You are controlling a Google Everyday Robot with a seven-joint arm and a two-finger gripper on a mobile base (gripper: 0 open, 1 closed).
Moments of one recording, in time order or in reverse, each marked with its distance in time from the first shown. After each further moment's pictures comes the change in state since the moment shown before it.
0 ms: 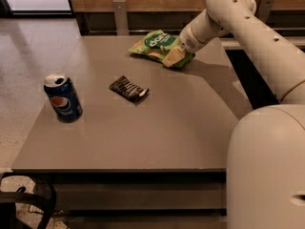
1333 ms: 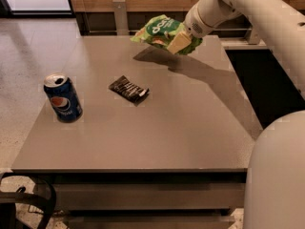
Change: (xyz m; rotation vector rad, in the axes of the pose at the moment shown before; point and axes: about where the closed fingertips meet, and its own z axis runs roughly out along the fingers) arm -0.031 -0.002 -0.067 0.112 -0.007 -0.072
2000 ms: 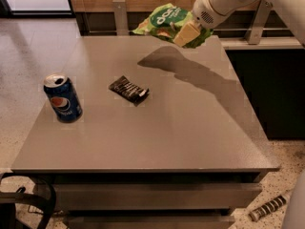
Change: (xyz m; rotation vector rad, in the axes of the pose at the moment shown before) arm -0.012 0.015 -0.064 0.057 0.022 -0.016
